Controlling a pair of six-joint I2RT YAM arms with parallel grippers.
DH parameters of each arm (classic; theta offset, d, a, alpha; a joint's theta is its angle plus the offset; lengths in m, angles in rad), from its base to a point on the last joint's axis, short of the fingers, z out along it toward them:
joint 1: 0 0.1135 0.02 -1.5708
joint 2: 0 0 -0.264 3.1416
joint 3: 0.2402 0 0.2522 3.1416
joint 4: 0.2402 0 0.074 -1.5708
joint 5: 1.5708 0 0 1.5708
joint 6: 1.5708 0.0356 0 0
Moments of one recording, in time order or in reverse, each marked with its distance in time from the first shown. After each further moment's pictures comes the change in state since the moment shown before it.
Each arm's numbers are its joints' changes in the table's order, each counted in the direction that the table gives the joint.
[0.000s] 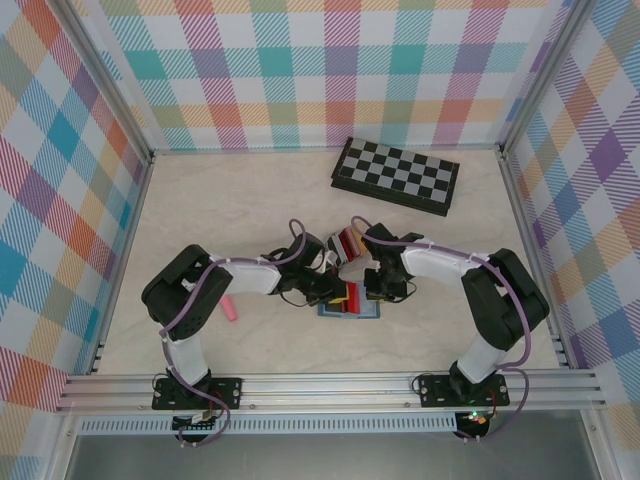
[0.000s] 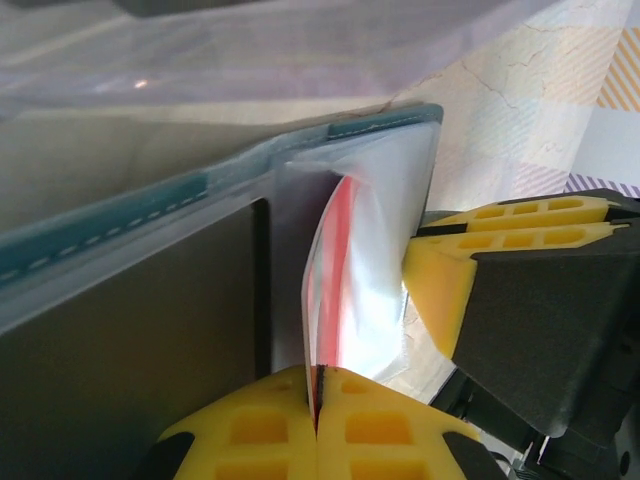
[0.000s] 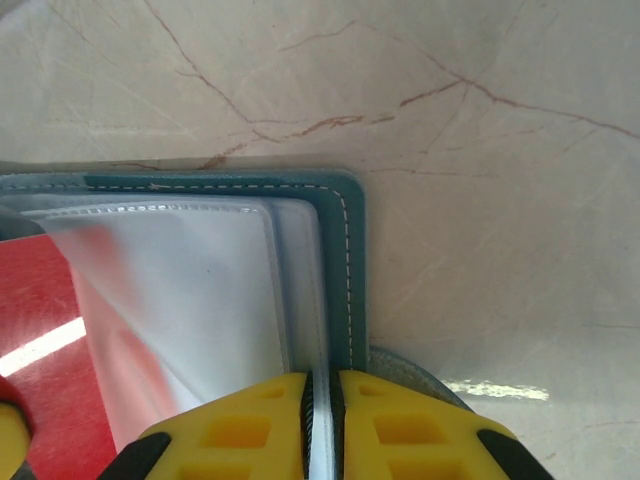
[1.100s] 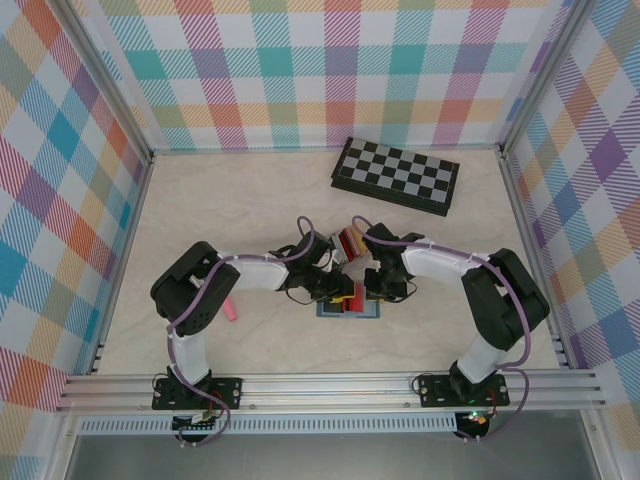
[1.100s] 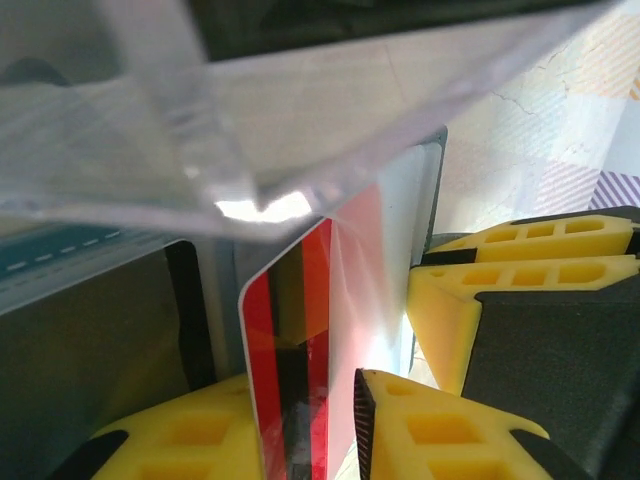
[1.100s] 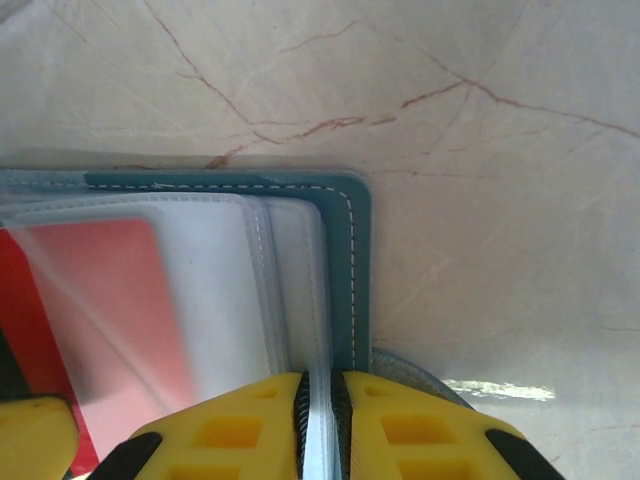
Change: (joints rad) left arm -0.024 0.042 0.072 0.068 -0.054 0.052; right arm -0.005 -0.001 -0.003 -0.005 -0.010 0.000
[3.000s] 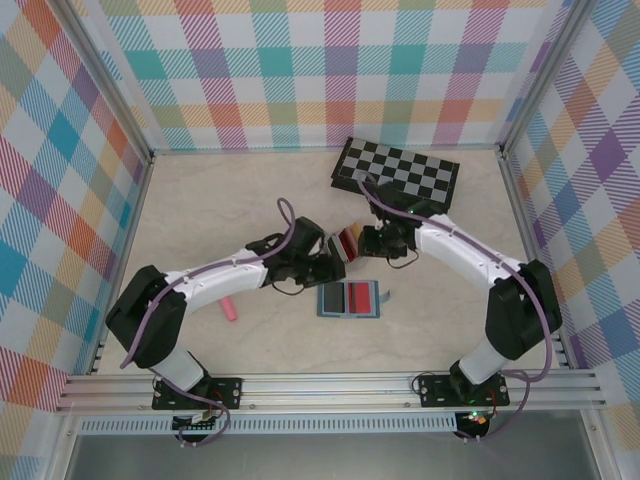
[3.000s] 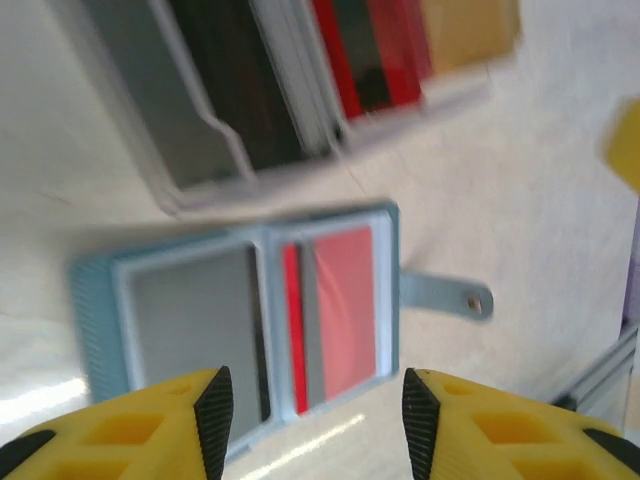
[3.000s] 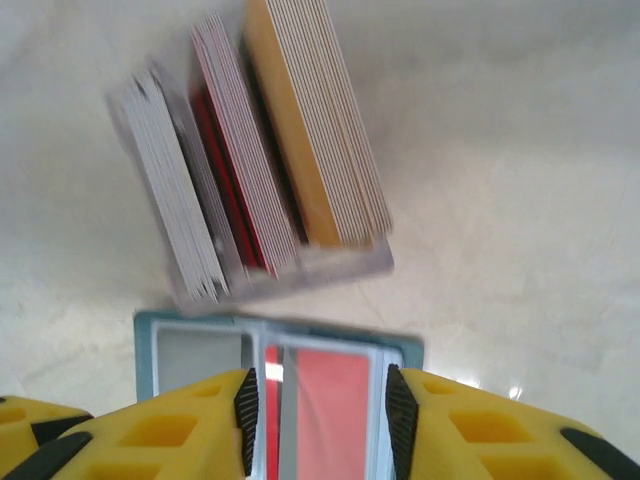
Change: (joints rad) left arm 0.039 -0.273 0.054 0.298 -0.318 0.036; right arm -0.048 -0.055 0.348 0.111 0.129 -0.133
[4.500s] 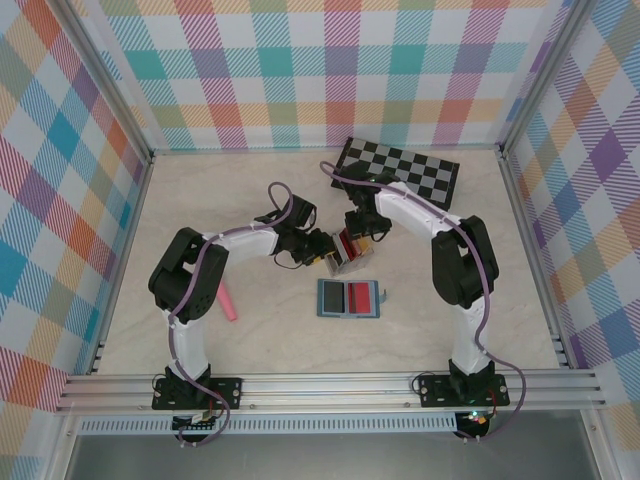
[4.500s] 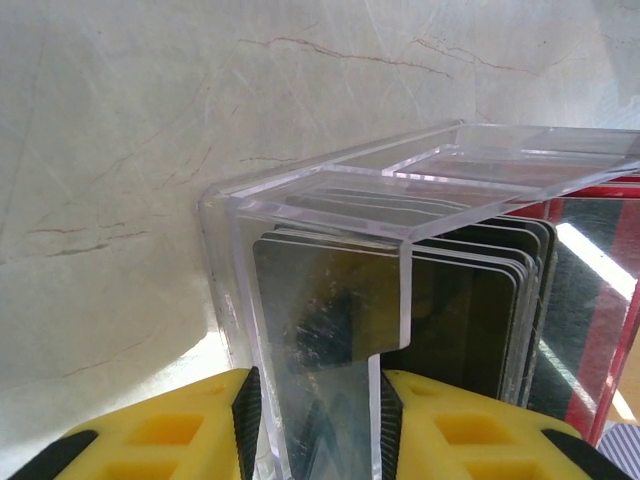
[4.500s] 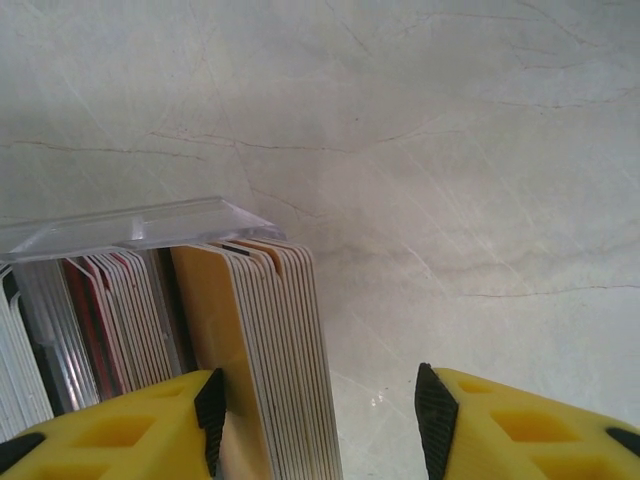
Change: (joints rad) left arm 0.157 0.340 0.198 -0.057 0.095 -0.055; right arm -0.007 0.427 0.409 0.173 0.199 -0.251
